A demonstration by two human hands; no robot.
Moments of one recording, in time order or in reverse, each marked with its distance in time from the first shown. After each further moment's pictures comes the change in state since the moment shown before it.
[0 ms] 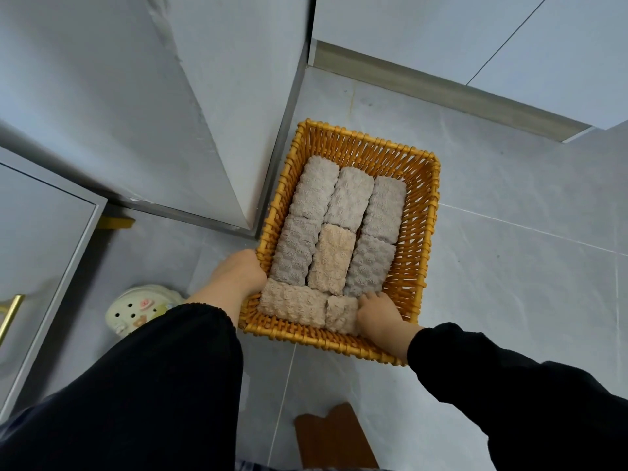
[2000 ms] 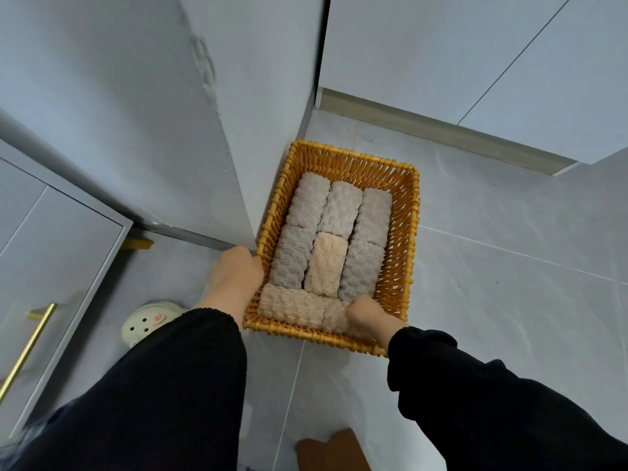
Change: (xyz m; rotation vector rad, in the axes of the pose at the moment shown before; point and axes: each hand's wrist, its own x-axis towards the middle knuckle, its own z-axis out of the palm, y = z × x) left_hand -0.016 0.007 -0.028 -0.038 0.375 -0.008; right_hand 0.001 -0.001 -0.054 1.126 0.015 0.312
